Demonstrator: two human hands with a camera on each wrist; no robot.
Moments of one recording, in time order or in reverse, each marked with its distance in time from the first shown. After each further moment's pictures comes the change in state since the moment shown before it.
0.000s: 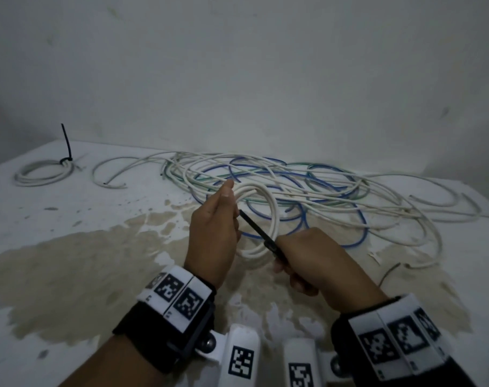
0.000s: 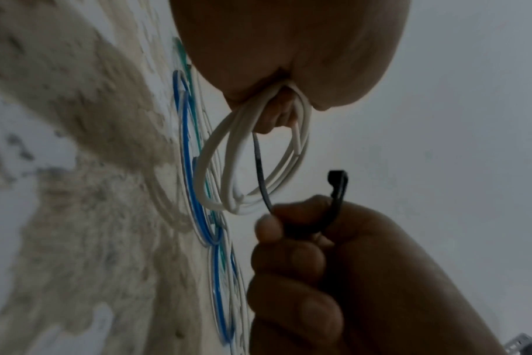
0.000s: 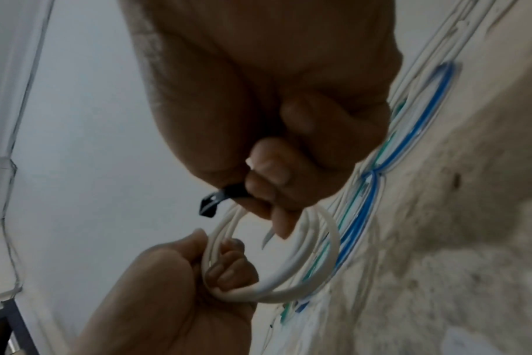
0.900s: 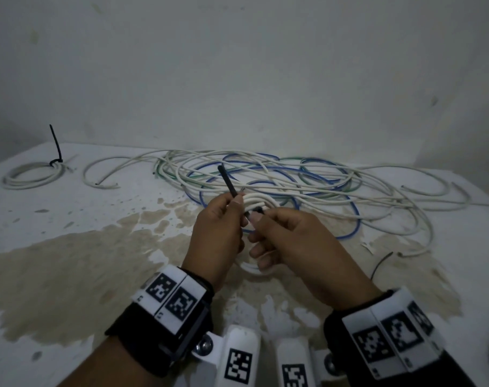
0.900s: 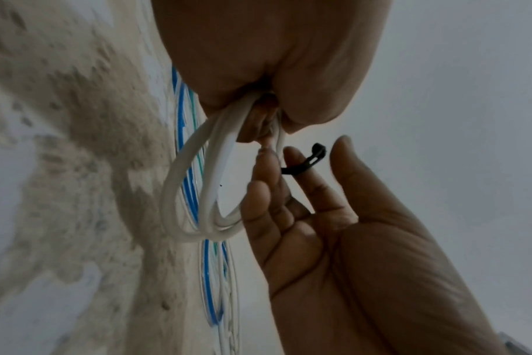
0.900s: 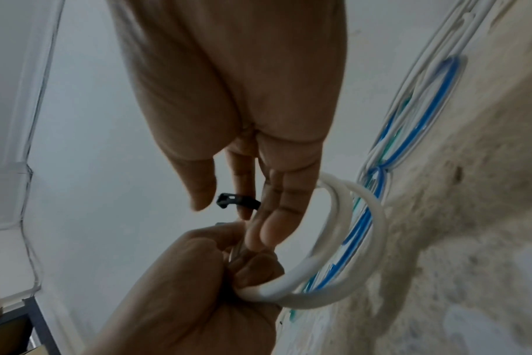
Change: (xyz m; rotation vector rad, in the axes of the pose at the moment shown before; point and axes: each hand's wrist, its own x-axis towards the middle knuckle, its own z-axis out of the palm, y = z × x) left_hand -0.005 -0.005 0.002 0.106 -0.130 -0.070; right_hand -0.004 0.002 0.009 0.386 -0.077 -0.381
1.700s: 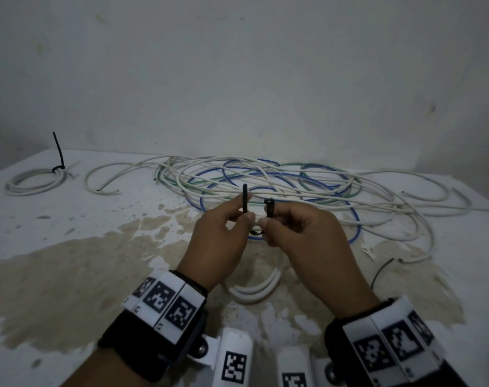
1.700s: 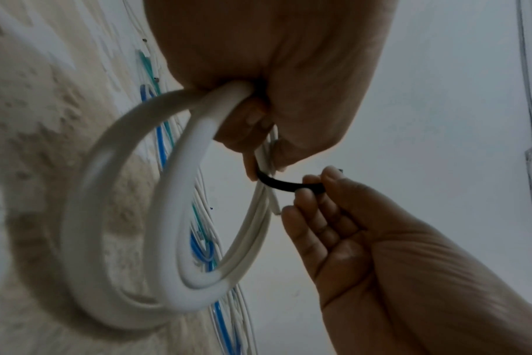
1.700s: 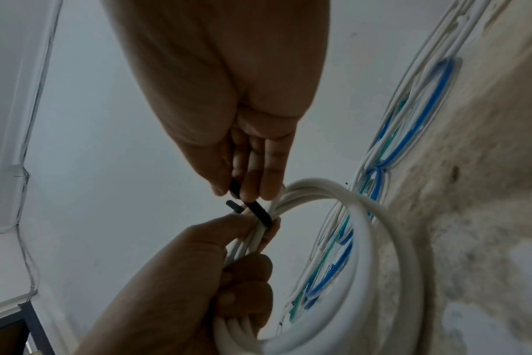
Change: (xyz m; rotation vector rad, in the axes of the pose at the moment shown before) left_hand 0.006 0.001 -0.009 0.473 -0.053 0.250; right_hand 0.005 0.006 -0.006 -0.190 0.191 -0.402
